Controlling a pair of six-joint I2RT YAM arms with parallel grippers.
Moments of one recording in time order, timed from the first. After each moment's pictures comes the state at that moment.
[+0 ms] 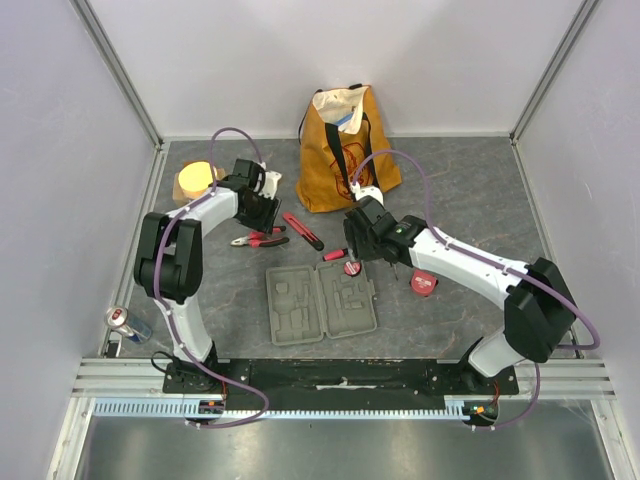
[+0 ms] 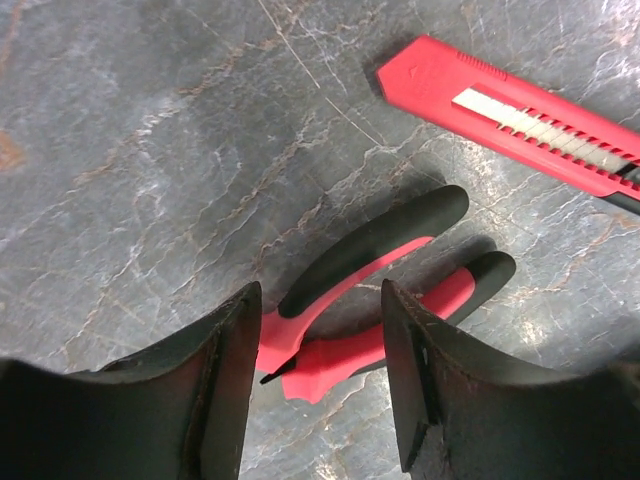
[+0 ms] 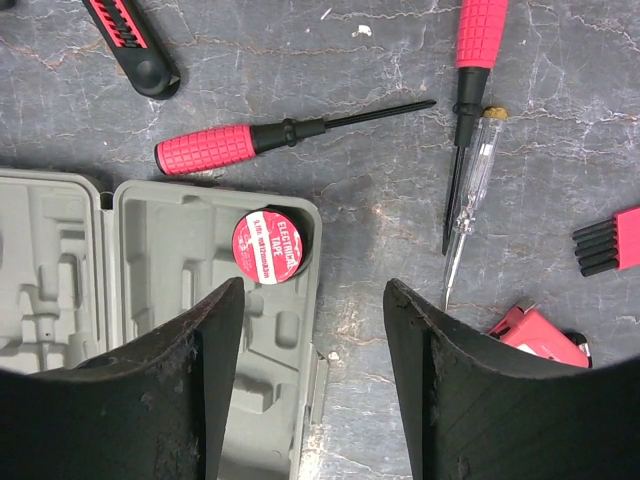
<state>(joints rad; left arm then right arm) -0.23 1.88 1.29 -0.51 0.12 0.18 0.78 1.53 1.15 -0.57 0.31 0.44</state>
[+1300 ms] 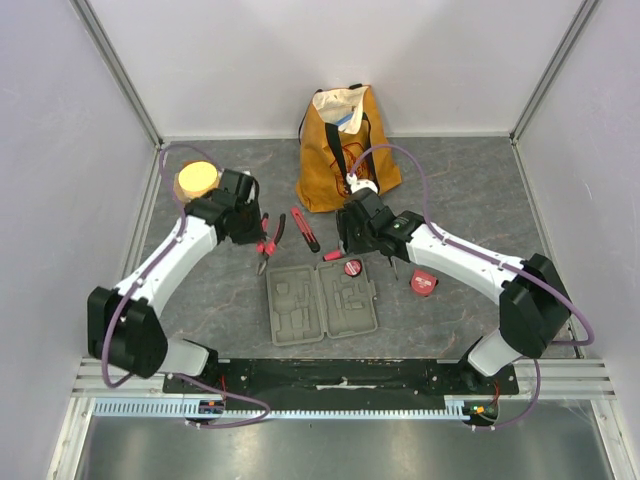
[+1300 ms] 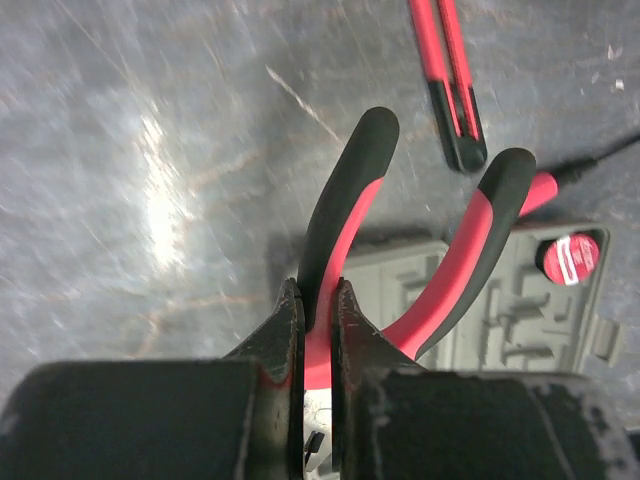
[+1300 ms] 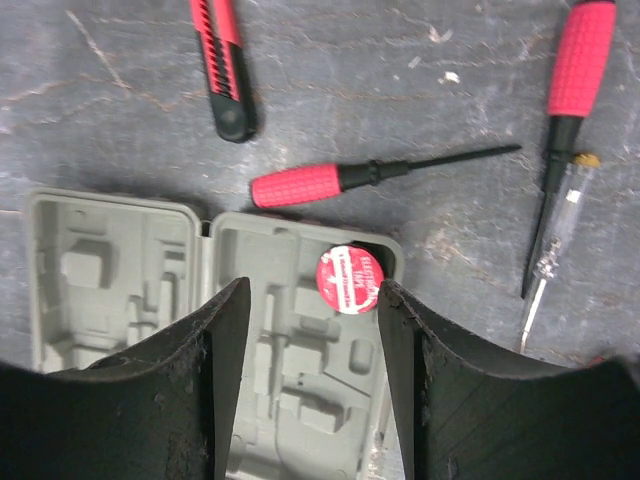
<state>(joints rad) -0.32 1.42 1.16 -0.74 -0.03 -0.45 0.77 1.57 1.18 -0.48 0.20 0.49</state>
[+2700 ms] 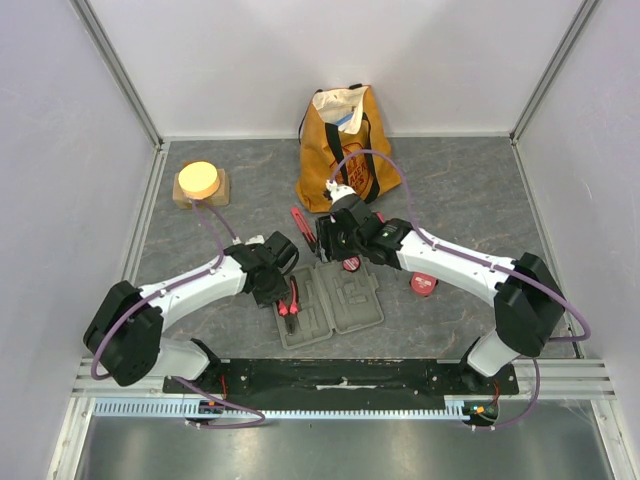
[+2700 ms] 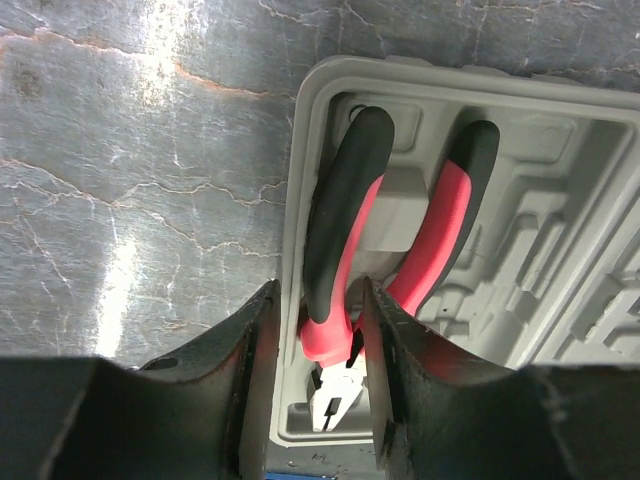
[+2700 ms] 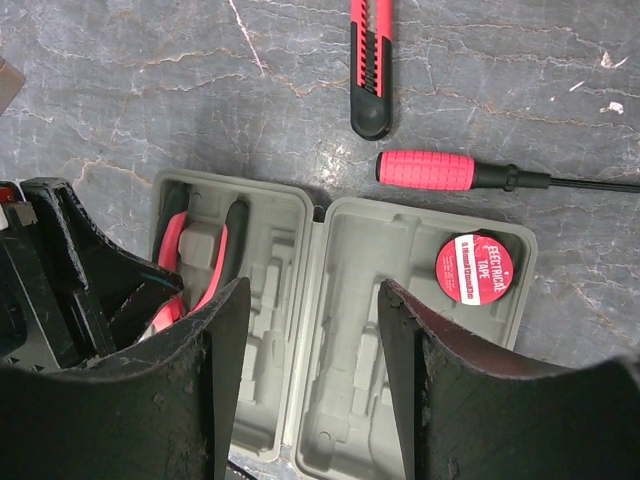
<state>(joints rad) -0.71 1.36 0.79 -0.76 -0.21 -1.13 0.85 1.59 1.19 -0.36 0.08 0.49</state>
